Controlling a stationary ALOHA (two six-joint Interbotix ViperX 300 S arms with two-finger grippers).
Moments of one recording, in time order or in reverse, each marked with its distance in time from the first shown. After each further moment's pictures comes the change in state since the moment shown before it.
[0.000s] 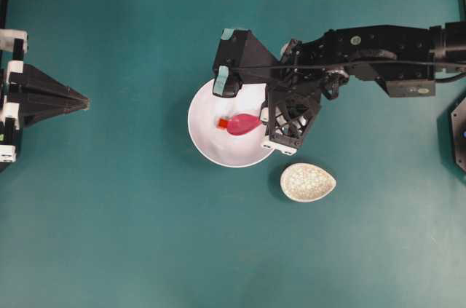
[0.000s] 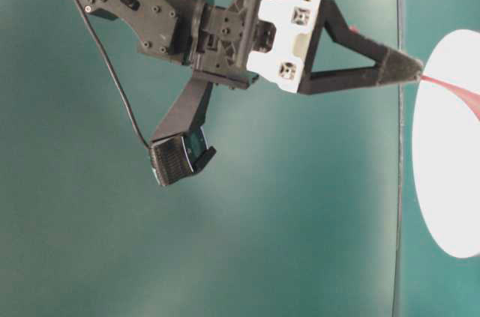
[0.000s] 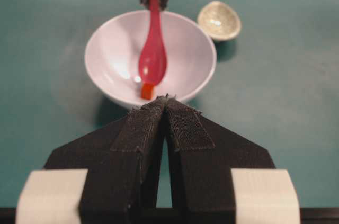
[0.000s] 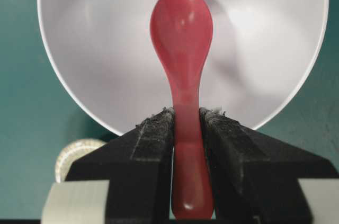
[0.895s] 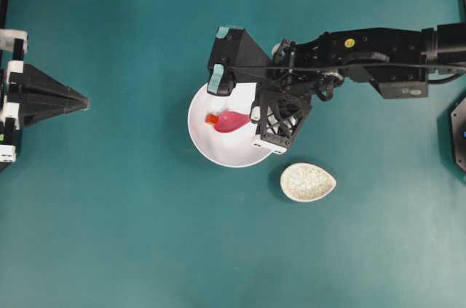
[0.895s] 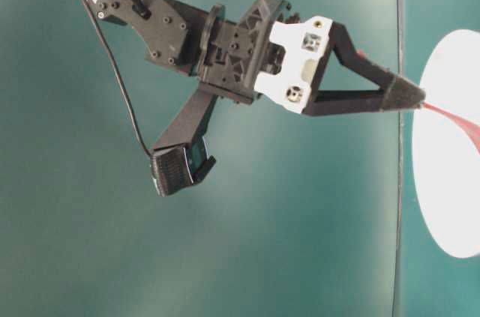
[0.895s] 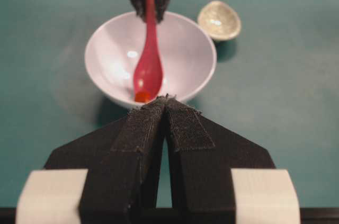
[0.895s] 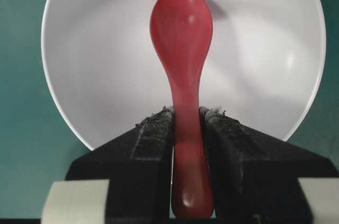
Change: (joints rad) left arm 0.000 0.000 0.000 0.000 0.000 0.000; right arm 0.000 0.023 0.000 0.000 -0.083 0.000
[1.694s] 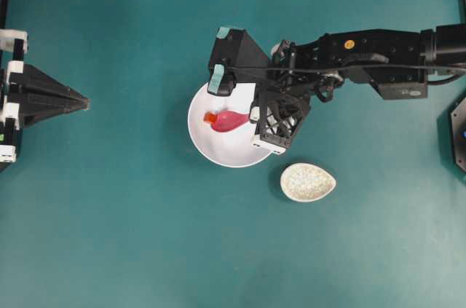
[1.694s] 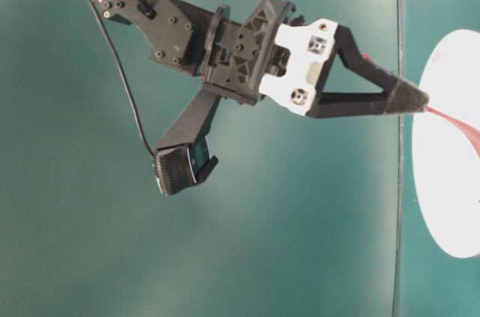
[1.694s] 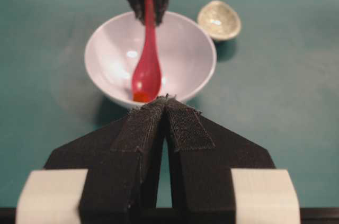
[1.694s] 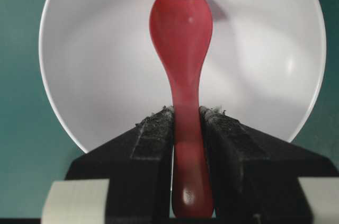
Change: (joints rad) left arm 0.000 0.002 0.000 0.000 -0.002 -0.002; right arm 0.000 0.002 0.015 0.000 -0.029 0.002
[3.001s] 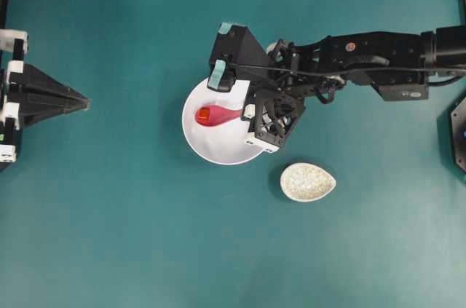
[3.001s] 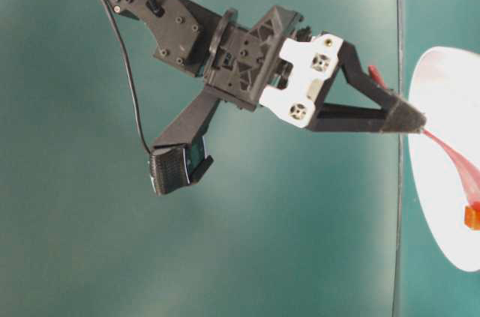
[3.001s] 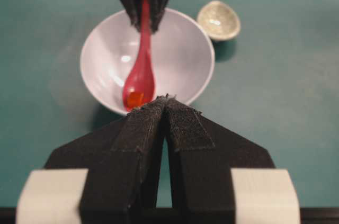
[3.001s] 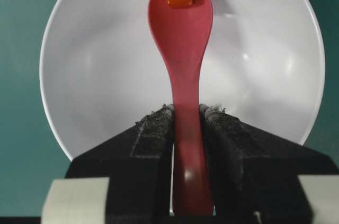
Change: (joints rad) left arm 0.000 0.000 0.002 0.000 0.002 -0.009; right arm 0.000 0.000 0.021 0.000 -0.117 0.018
